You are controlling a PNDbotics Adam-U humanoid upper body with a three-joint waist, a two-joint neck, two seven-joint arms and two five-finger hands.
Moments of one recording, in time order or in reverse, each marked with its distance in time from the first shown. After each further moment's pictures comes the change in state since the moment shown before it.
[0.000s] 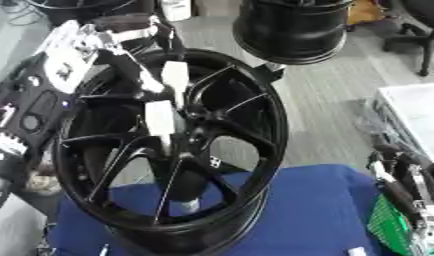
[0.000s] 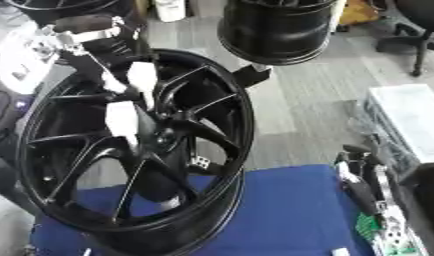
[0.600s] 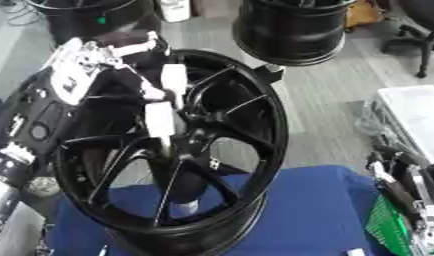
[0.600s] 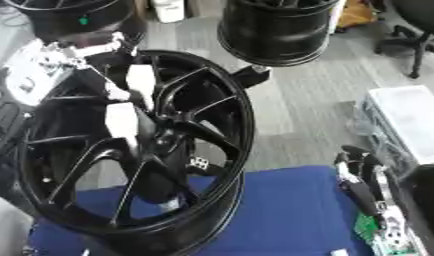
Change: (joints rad) left arm 0.012 -0.023 0.031 0.065 0.086 0.012 -0.012; right arm -0.007 0.000 0.000 0.000 -0.004 0.001 0.006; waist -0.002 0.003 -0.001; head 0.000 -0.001
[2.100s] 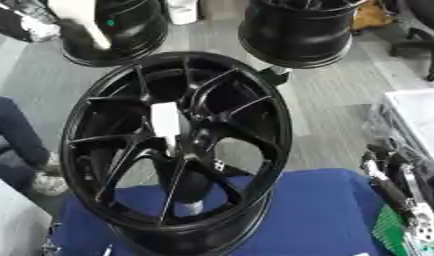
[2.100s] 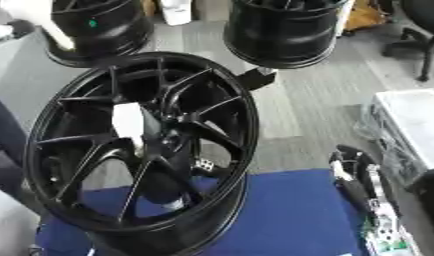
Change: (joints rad) left arm 0.195 0.386 0.157 -0.295 0.513 0.185 -0.009; right arm 0.032 0.000 -0.045 0.007 0.000 0.006 -0.040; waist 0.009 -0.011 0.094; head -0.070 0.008
